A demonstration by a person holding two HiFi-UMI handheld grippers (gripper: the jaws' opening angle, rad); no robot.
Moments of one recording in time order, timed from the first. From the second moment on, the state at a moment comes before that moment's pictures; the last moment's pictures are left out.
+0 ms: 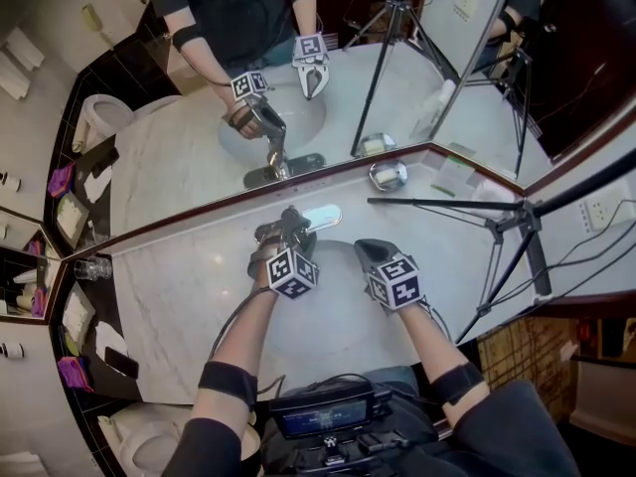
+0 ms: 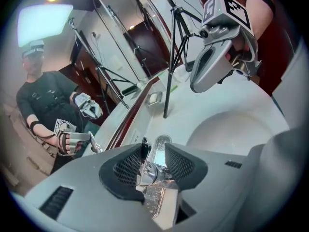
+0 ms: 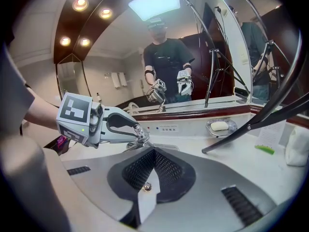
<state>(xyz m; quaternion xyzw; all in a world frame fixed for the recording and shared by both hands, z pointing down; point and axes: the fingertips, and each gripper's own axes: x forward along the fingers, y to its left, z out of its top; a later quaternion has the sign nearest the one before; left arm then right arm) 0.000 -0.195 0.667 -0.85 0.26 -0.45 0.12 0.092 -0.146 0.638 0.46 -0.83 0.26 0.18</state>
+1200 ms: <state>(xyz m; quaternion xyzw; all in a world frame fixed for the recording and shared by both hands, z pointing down) 0.016 -0.171 0.691 -0.85 0.25 -0.45 0.11 0.087 -0.145 0.640 0.45 -0.83 0.26 0.18</state>
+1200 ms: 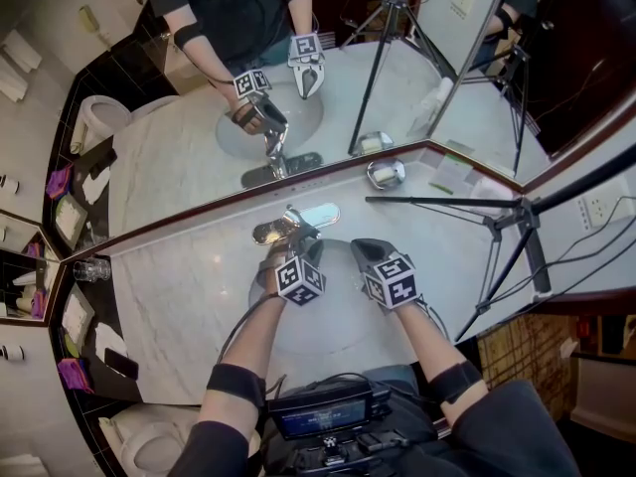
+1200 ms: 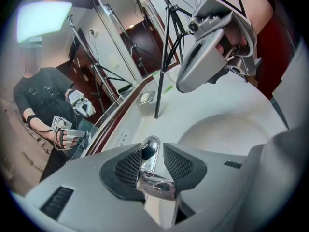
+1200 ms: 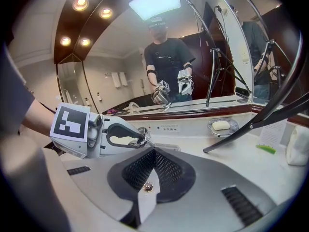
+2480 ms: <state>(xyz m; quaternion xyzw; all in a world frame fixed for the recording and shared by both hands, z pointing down) -0.142 -0.115 0.567 -0.83 0.50 -0.16 -0.18 0.045 -0.132 0.596 0.41 -0.87 0.21 0.18</state>
